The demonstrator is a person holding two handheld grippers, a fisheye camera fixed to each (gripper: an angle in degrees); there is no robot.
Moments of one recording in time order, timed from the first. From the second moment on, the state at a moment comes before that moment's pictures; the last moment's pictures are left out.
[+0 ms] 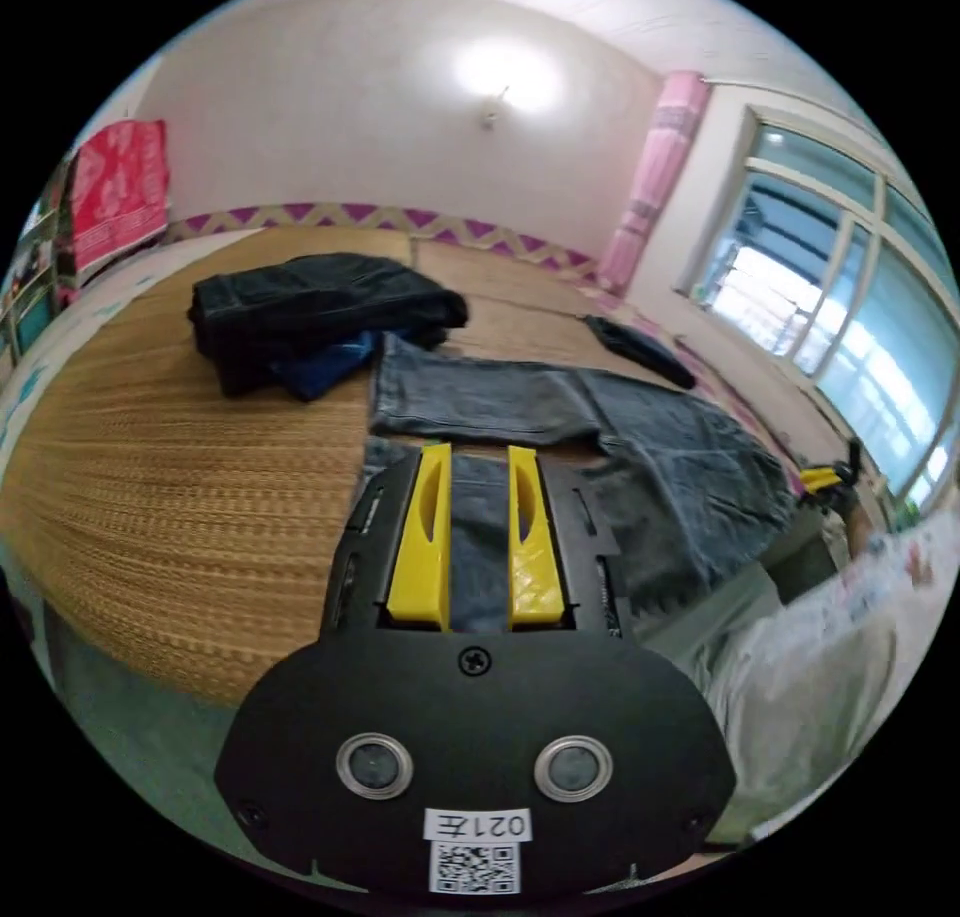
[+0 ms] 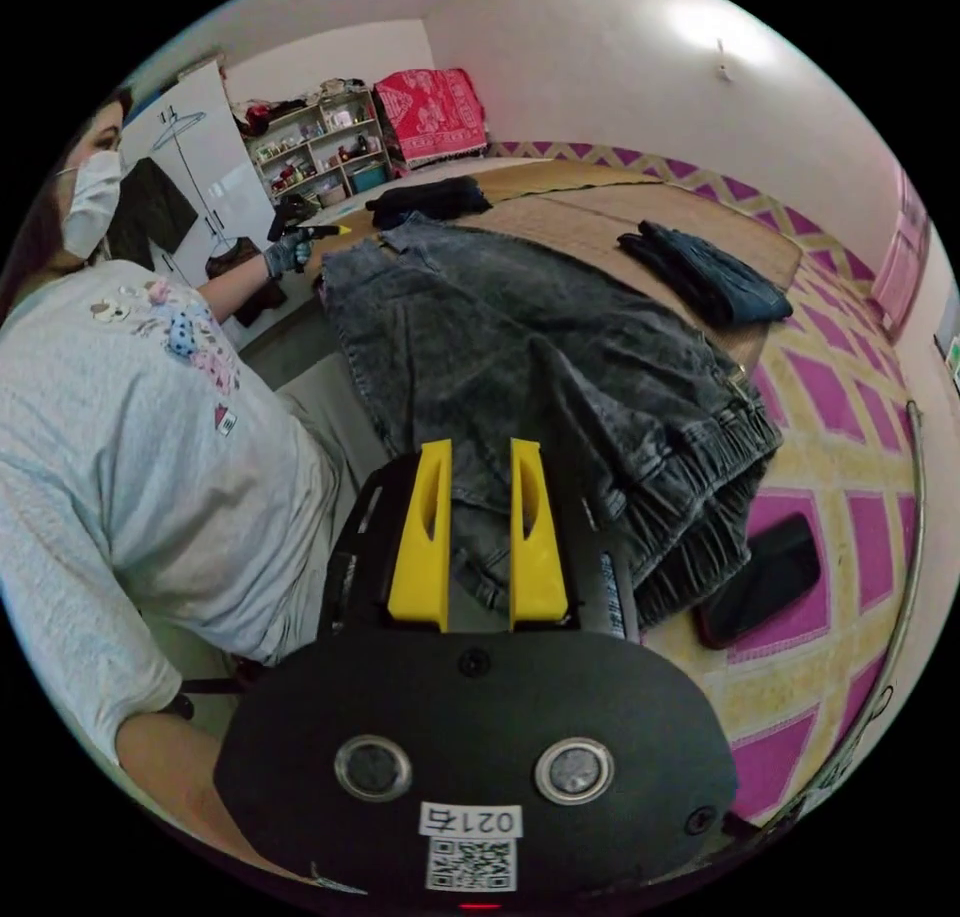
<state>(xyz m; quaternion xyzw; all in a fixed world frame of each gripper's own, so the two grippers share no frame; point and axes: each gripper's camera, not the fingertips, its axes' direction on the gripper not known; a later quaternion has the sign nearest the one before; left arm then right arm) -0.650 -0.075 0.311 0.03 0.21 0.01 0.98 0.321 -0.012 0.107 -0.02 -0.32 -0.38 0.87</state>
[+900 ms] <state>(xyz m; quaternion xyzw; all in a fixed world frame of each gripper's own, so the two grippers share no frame) -0.751 -0.097 0.337 -0.03 0.27 -0.05 0.96 0.262 -0.023 0.173 -0.04 -0.32 -0.33 0.89</state>
